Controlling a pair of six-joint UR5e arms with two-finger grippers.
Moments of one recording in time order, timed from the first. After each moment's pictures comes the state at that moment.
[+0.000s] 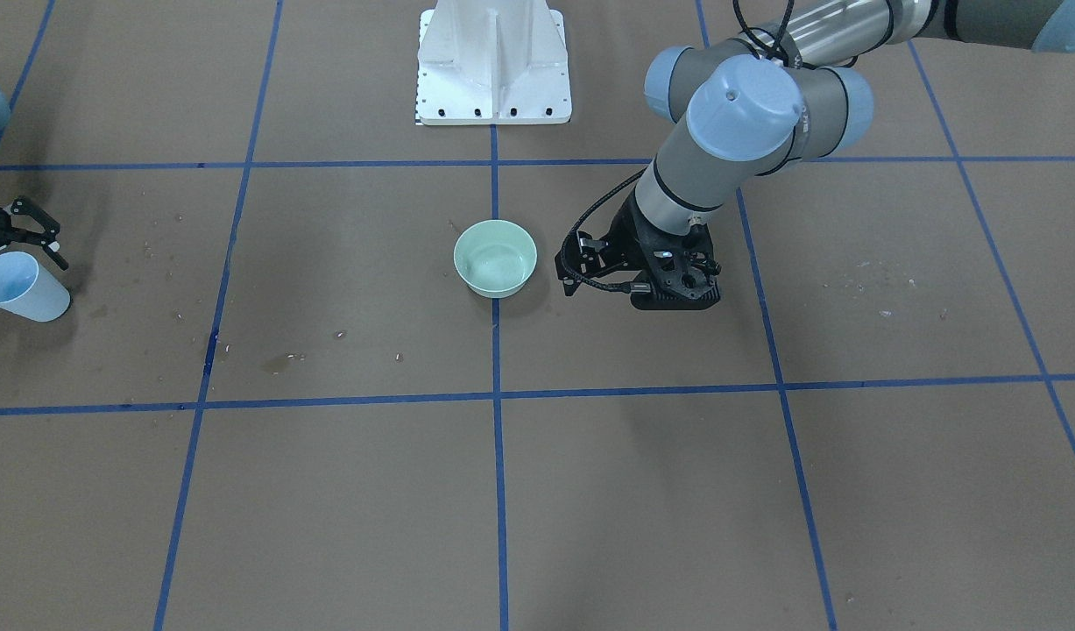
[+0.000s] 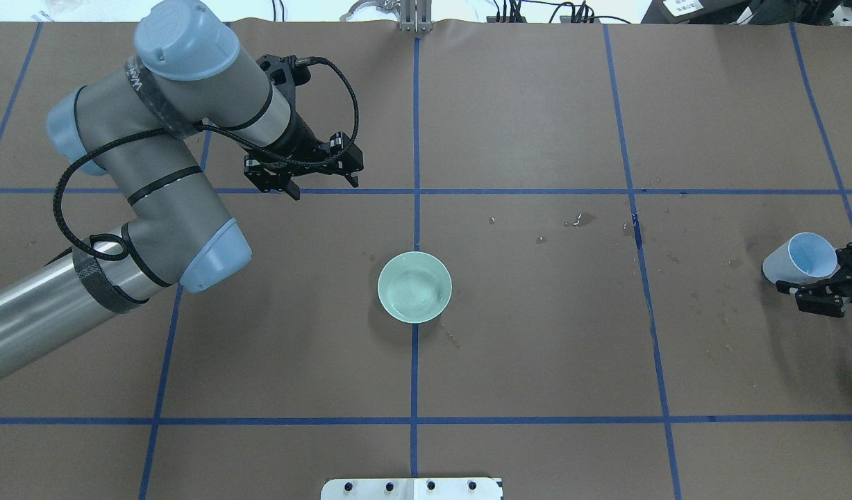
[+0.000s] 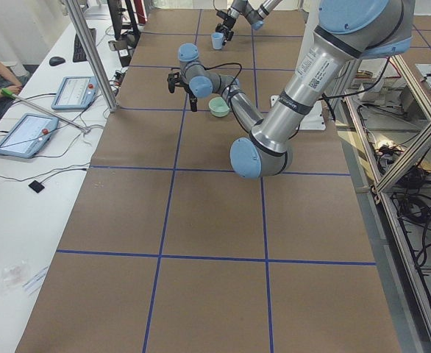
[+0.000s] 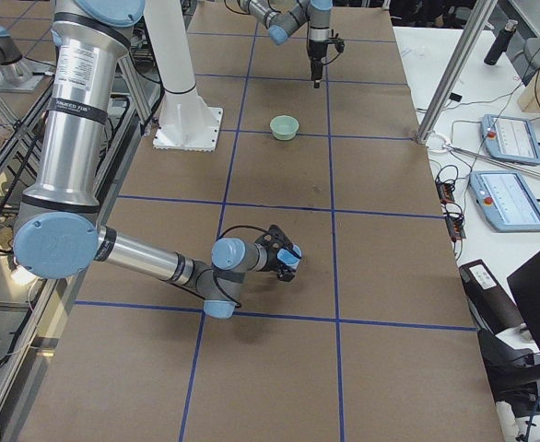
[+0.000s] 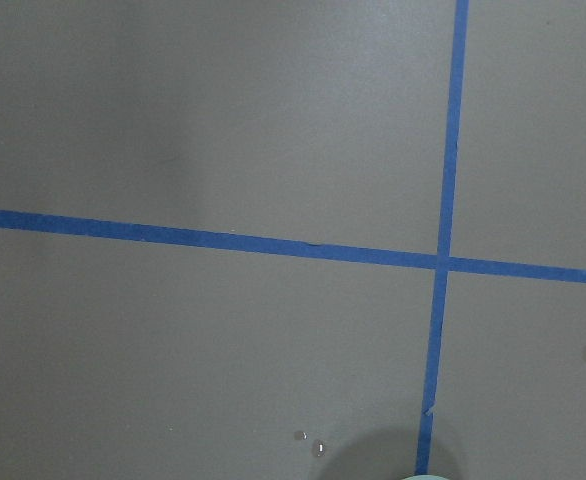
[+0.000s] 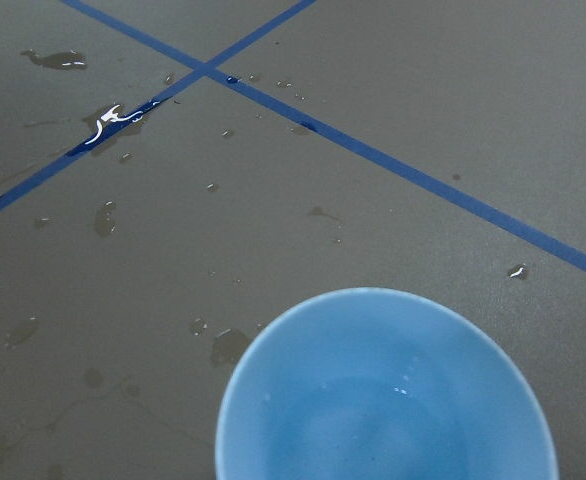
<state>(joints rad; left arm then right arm) -0.77 -2.25 -1.62 -1.77 -2.18 -1.23 0.88 -1.79 1.30 0.15 1.88 0.51</state>
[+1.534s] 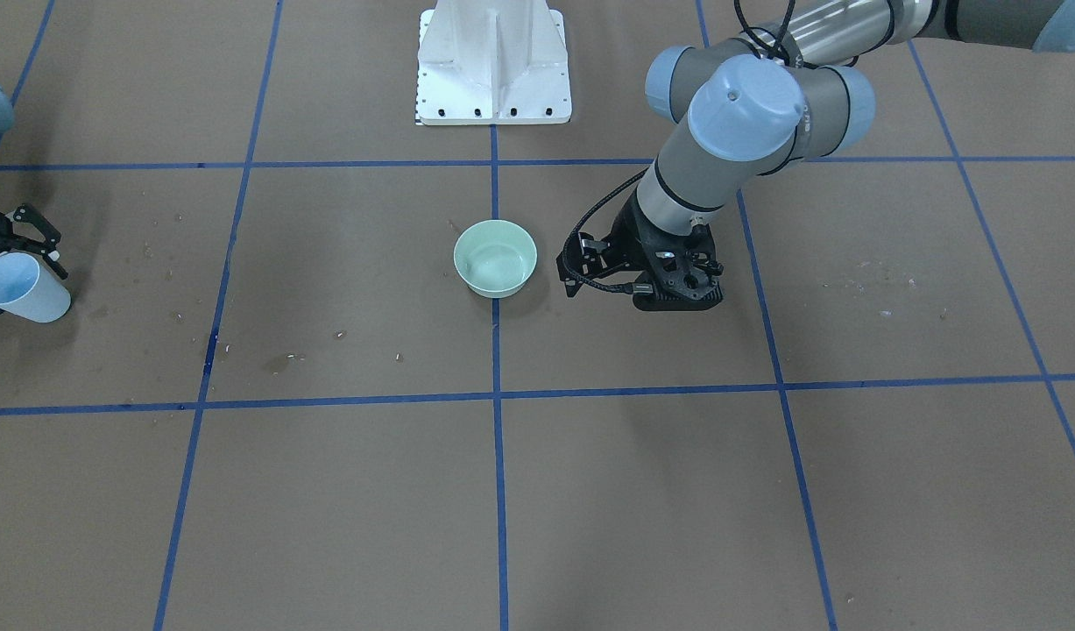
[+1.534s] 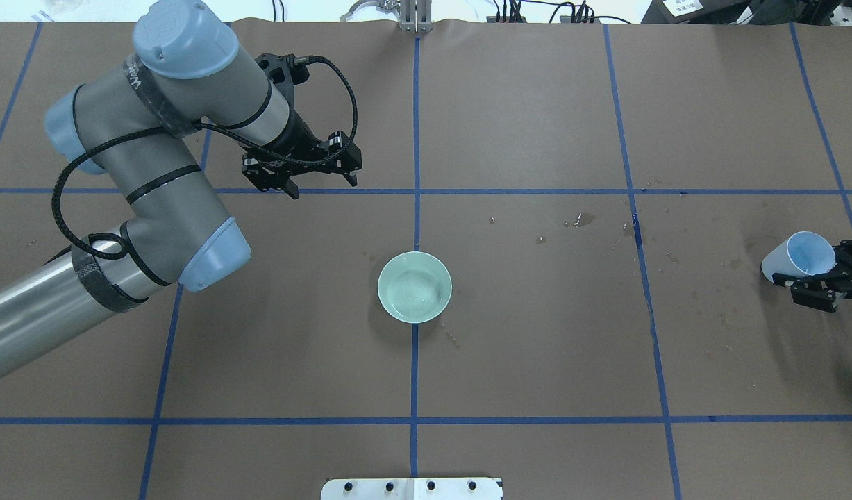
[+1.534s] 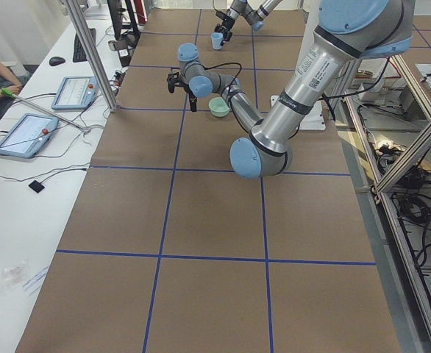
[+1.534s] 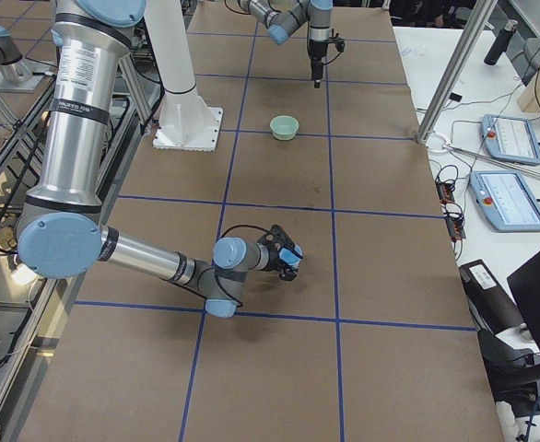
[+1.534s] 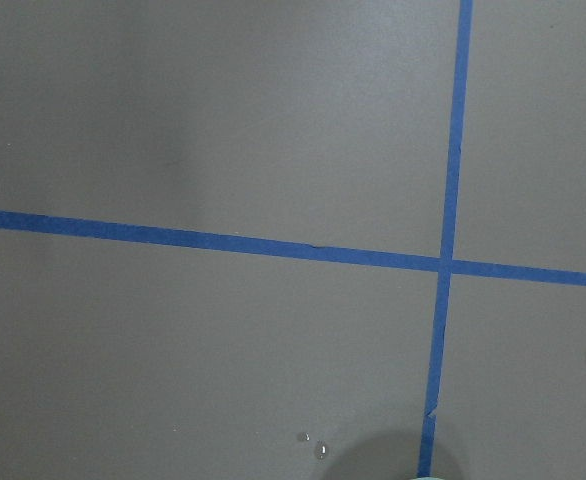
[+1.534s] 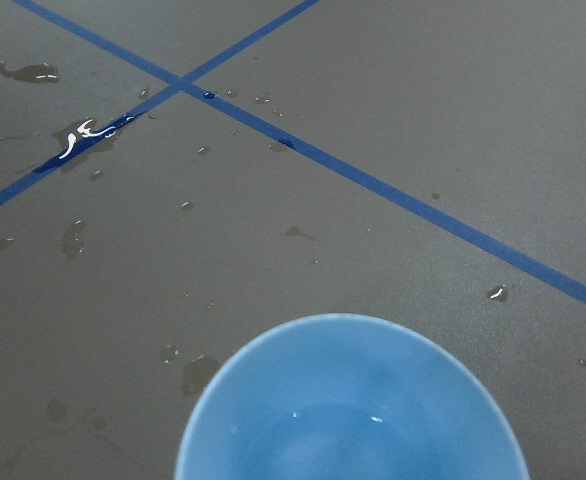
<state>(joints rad) -0.77 -2.25 -1.62 -1.76 -2.18 -1.23 0.87 -1.78 1.29 0.15 1.85 0.52</state>
